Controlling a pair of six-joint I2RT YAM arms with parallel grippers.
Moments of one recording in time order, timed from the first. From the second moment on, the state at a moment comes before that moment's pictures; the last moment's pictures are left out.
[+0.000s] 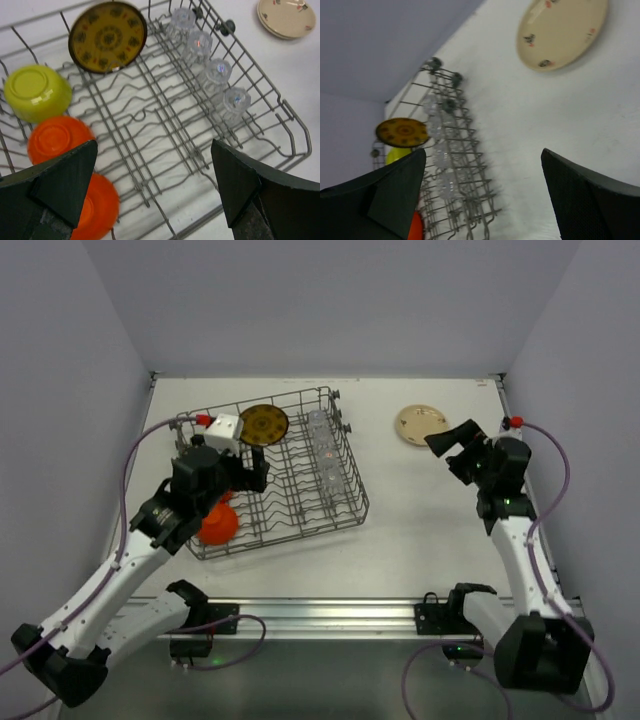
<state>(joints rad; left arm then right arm) -0.56 0.76 0.81 -0.43 -0.21 -0.24 -0.09 1.12 0.79 -0.14 -0.22 0.77</state>
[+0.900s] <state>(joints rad) -0.31 1.80 1.57 -0.41 -0.05 0.73 -0.09 0.64 0.56 -0.17 -0.72 0.63</state>
